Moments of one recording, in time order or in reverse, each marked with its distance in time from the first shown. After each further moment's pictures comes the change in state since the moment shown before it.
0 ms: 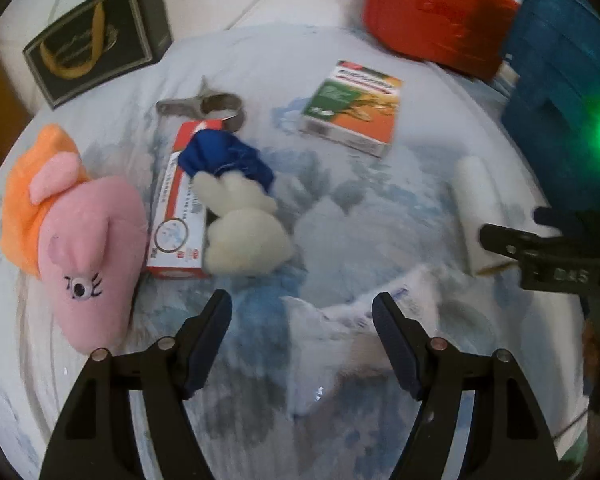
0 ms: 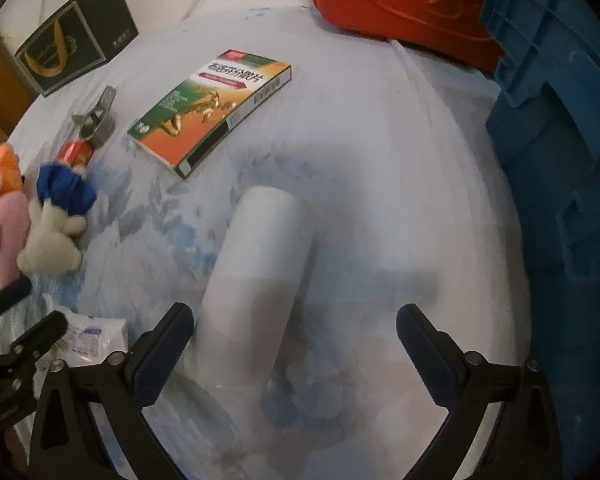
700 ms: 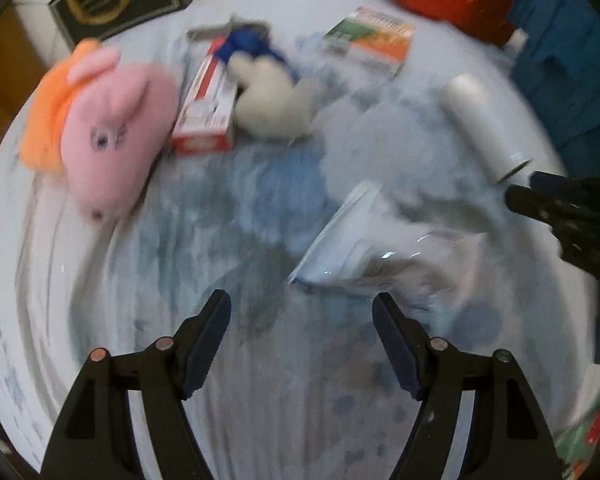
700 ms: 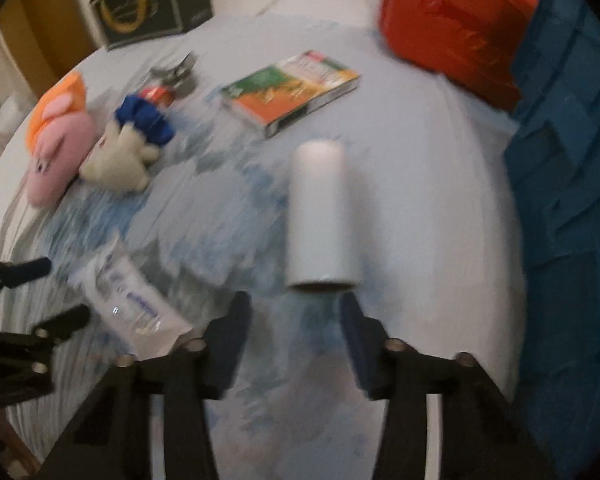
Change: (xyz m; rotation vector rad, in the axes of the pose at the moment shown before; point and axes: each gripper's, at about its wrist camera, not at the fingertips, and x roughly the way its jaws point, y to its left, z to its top) left arm 0.011 0.012 -0.065 -0.075 0.116 0.079; right arm -0.024 0.048 -0.054 -0.190 -0.034 0.069
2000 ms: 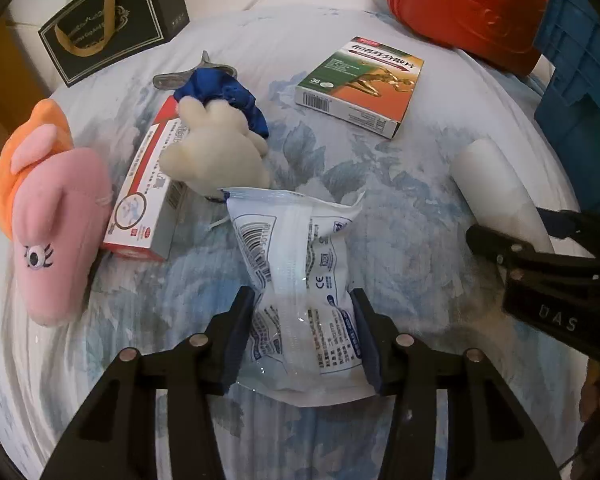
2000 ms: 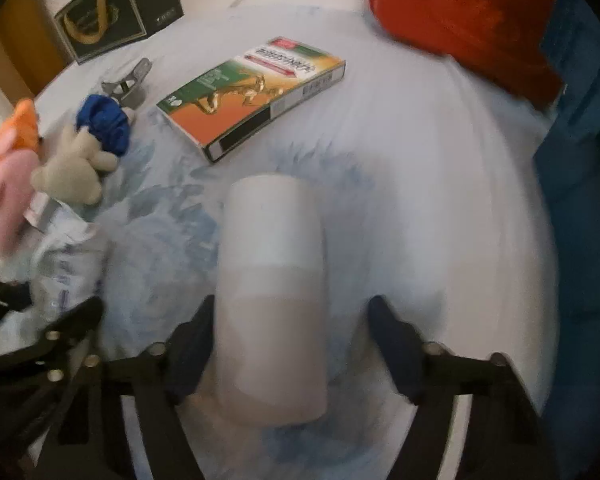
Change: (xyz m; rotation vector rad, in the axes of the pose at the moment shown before) left arm 0.021 -0.049 0.066 -0.032 -0.095 0.027; right arm 0.052 -0.043 0.042 0.020 -0.022 -0.017
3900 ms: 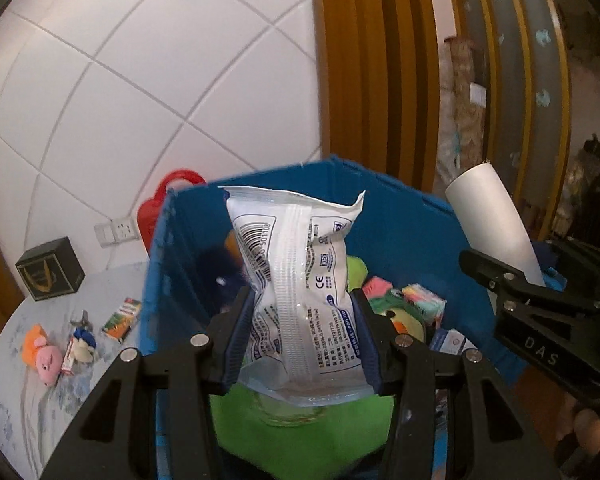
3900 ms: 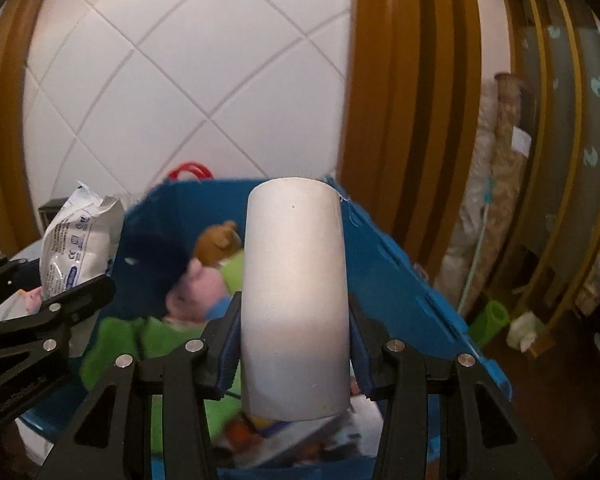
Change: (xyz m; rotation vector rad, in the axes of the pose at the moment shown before) left arm -0.382 -0.422 -0.124 0.305 -0.651 -0.205; right arm -0.456 -0.321 -0.297 0.233 -0.670 -0.304
